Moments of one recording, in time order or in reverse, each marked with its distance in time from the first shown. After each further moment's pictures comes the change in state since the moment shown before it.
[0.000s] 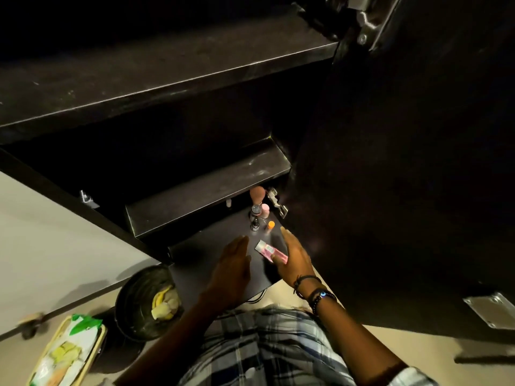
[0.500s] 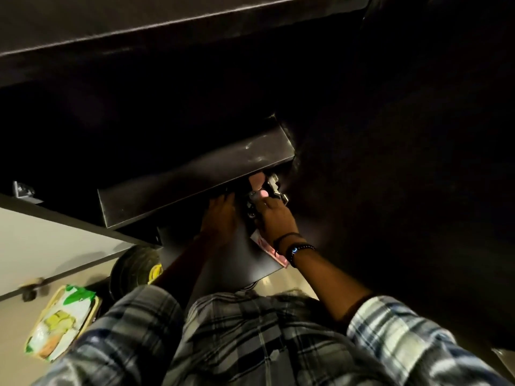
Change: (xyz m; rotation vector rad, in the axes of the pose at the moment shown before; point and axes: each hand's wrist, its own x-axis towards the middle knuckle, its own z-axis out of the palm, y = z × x) left_hand 0.100 -0.026 -0.005 0.122 0.118 -0.233; right_hand 0.095 -0.010 0.016 -0.446 0.053 -0.416
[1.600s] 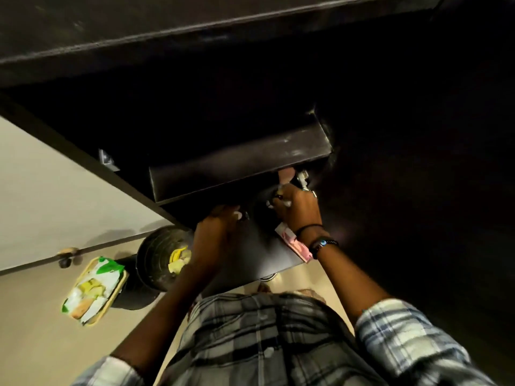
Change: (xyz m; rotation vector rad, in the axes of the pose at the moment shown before) left_hand -0.106 -0.021 -0.068 -0.140 0.275 0.080; right_hand 0.005 -0.037 -0.037 0.232 0.086 0.081
